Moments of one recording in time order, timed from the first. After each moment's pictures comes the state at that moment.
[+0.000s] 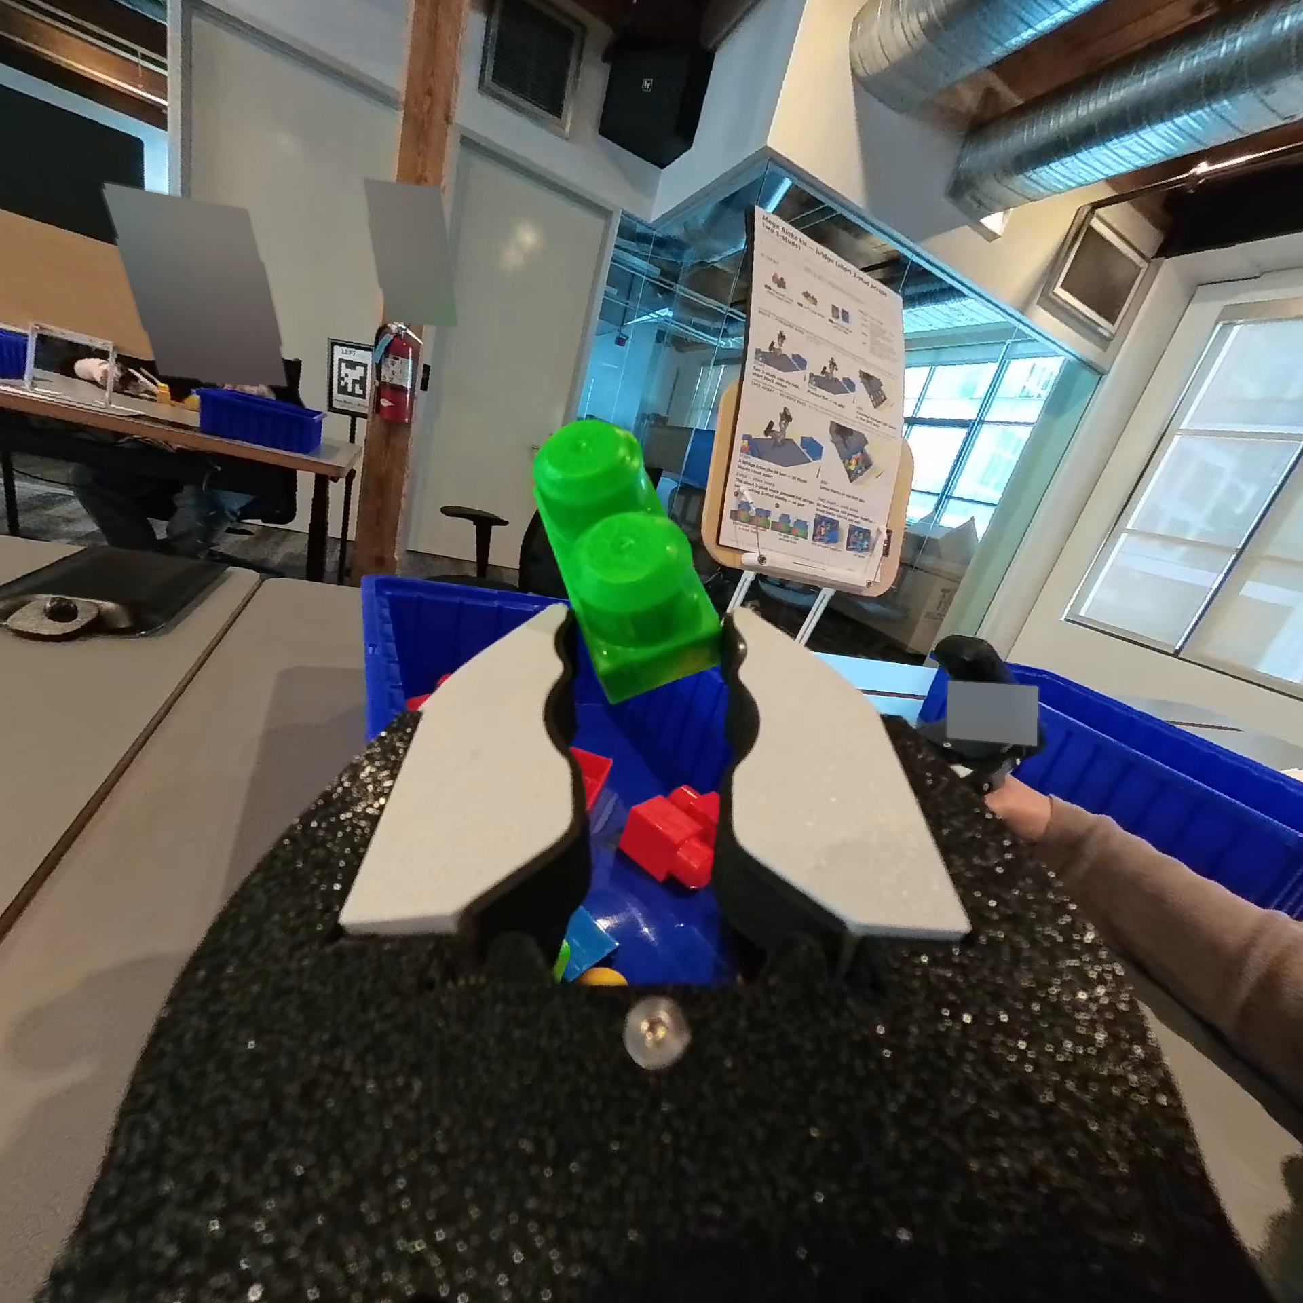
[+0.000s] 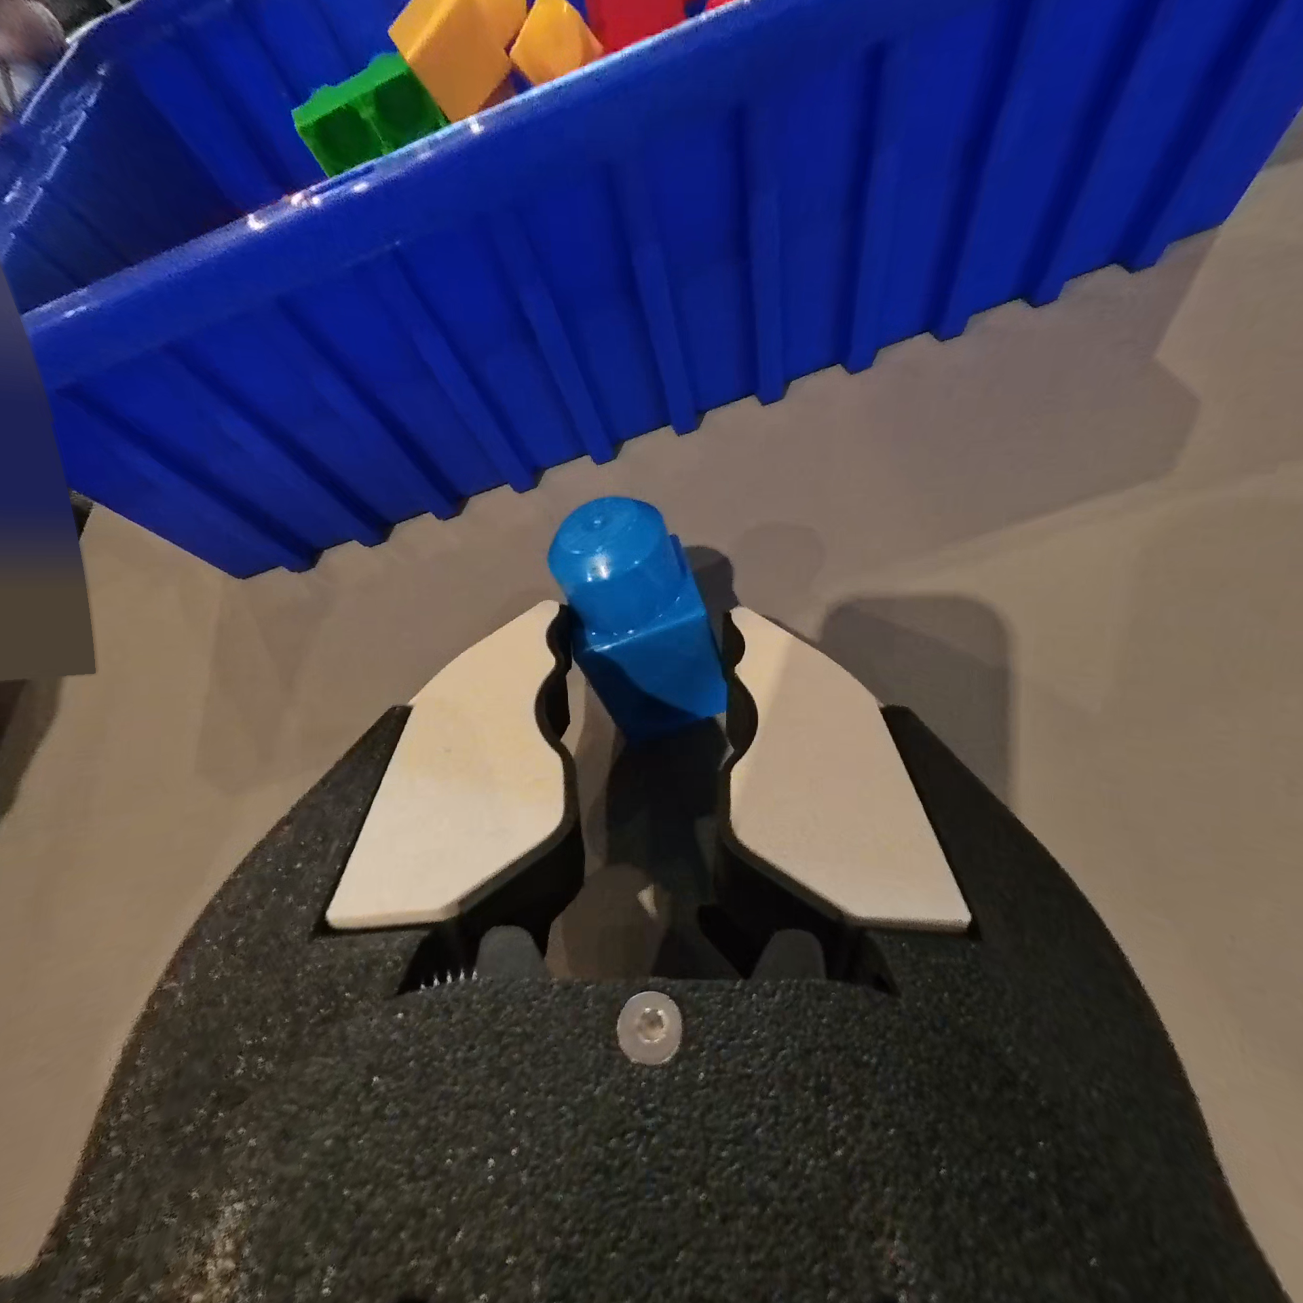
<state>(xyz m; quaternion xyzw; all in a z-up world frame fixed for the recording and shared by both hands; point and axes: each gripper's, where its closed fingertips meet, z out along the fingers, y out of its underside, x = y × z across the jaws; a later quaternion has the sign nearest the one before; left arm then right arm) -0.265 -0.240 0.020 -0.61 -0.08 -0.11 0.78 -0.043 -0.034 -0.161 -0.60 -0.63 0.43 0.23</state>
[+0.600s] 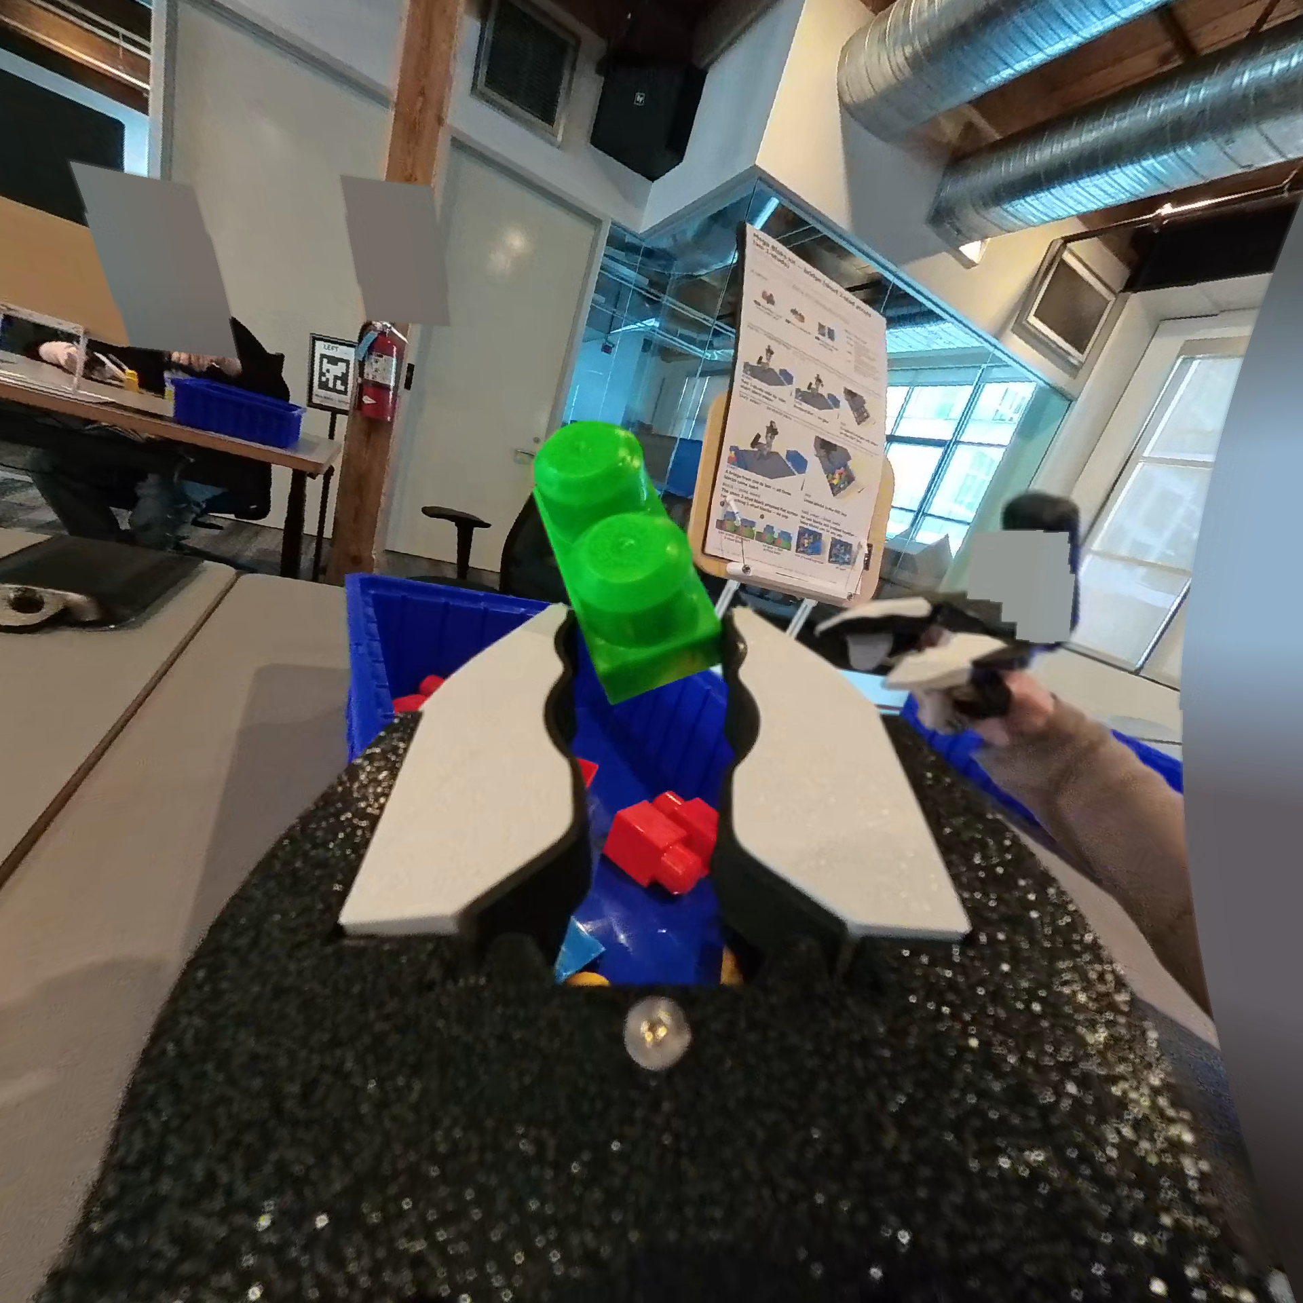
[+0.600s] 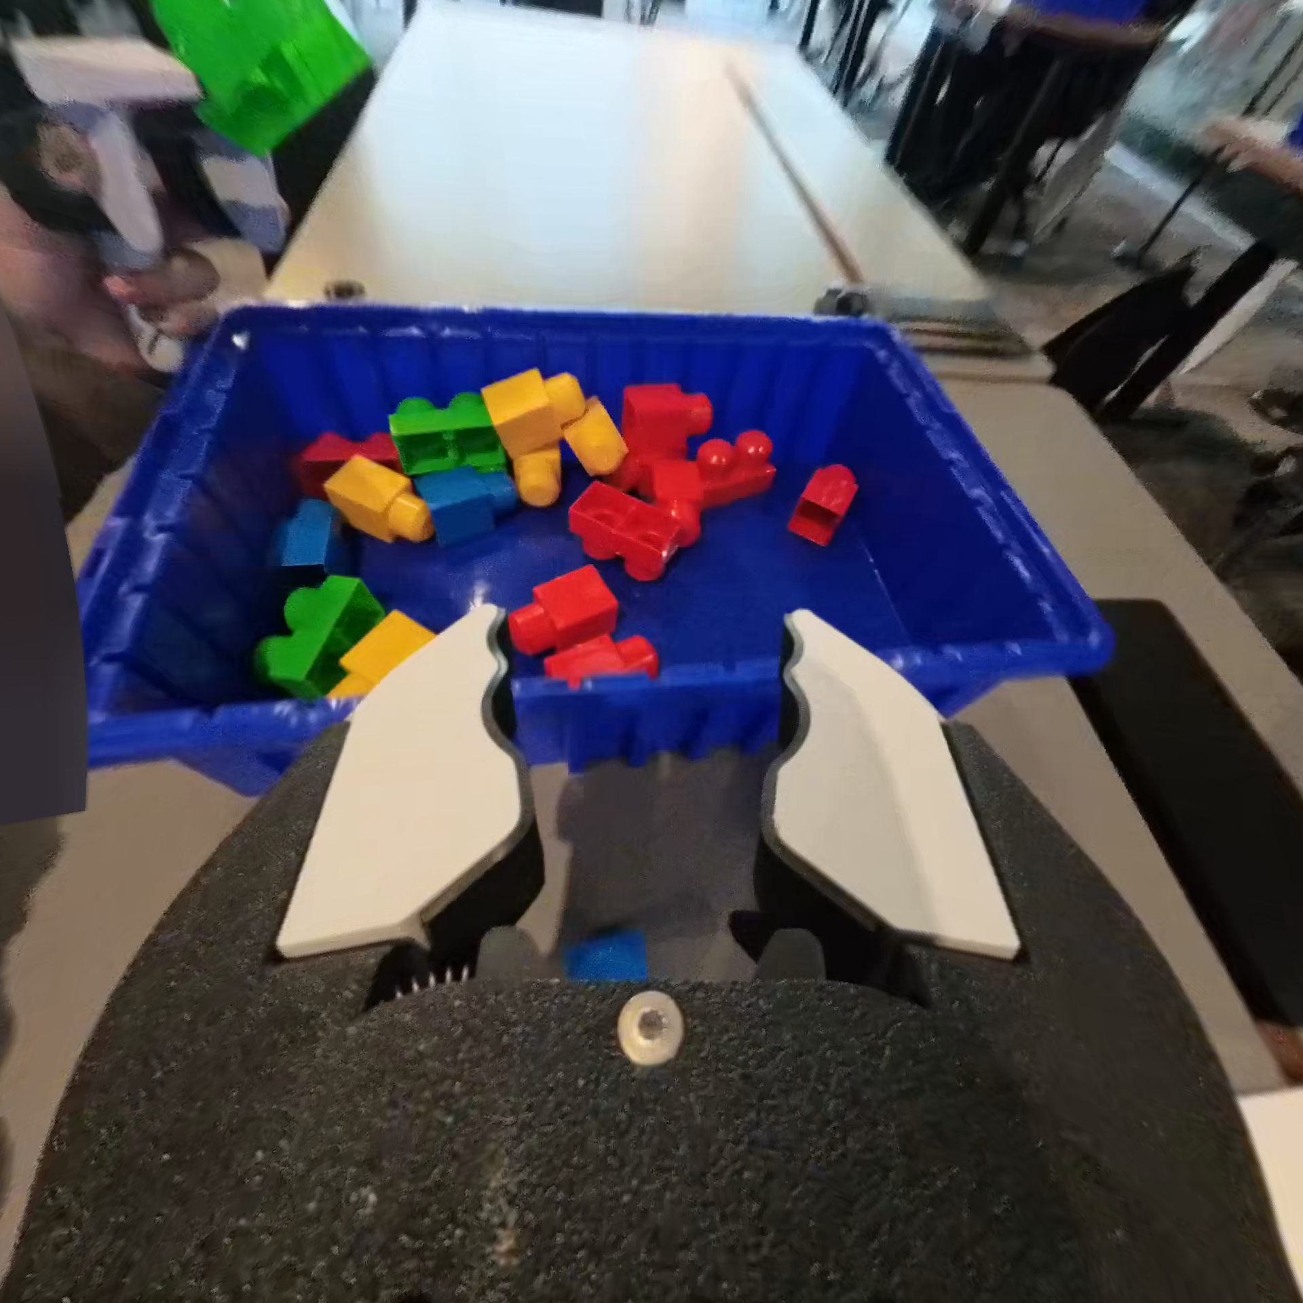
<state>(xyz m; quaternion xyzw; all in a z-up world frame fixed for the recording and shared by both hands) -0.266 -0.242 0.021 -0.60 -0.09 -0.13 0.78 -0.111 -0.046 -0.019 -0.49 -0.68 0.39 0.37</state>
